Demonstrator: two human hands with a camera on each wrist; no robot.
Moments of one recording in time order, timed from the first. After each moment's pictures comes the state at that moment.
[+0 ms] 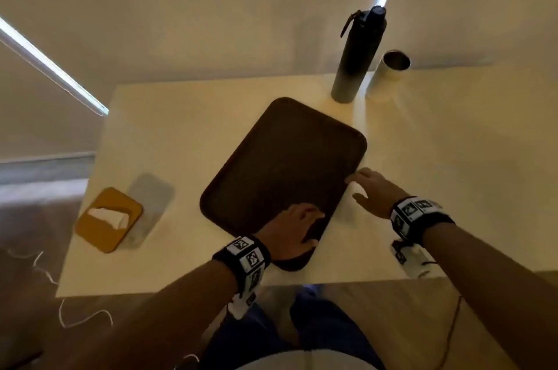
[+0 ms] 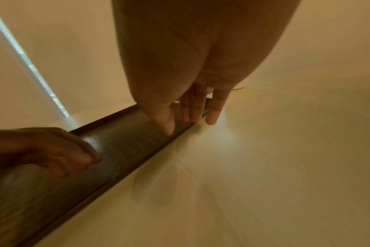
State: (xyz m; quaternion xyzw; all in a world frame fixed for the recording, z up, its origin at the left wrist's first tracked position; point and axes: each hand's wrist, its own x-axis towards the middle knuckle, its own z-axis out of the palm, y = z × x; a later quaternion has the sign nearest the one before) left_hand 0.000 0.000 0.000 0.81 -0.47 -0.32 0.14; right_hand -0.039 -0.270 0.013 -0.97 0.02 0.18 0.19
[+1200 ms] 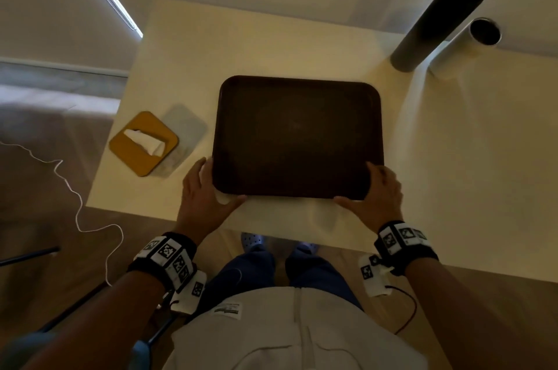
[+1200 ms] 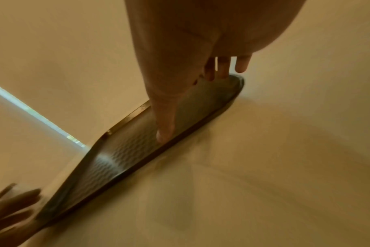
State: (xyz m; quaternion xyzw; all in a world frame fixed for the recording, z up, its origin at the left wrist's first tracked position) left_hand -0.022 0.211 -0.025 0.96 -0.02 -0.10 0.26; right_hand -0.078 -0.156 -0.007 -0.93 0.23 0.15 0.24
